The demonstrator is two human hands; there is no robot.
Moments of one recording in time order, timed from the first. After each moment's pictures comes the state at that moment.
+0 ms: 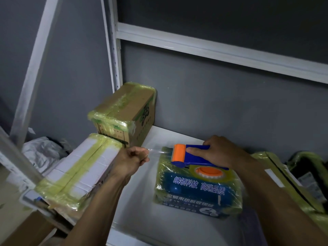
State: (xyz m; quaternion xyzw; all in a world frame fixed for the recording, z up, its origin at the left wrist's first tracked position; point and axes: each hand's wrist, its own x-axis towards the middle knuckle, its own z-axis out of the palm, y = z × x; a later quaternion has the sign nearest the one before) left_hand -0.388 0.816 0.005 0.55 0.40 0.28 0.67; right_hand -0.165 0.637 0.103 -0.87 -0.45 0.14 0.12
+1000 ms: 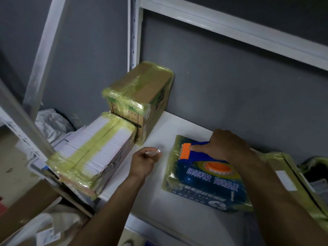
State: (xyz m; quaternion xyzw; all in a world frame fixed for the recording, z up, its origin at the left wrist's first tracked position) left_hand -0.387 0.794 -0.065 0.47 0.44 0.33 0.69; right_hand -0.197 0.681 0.089 -0.90 -0.41 0.08 -0.06
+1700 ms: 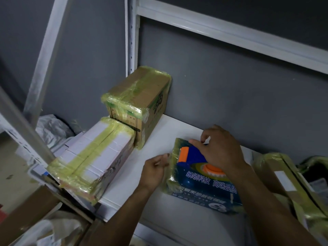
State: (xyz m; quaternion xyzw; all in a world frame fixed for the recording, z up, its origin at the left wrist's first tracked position) left_hand -0.382 0.766 -0.057 0.63 0.38 0.24 0.64; right_hand -0.204 0.670 0.070 -0.86 -0.48 -0.06 0.16
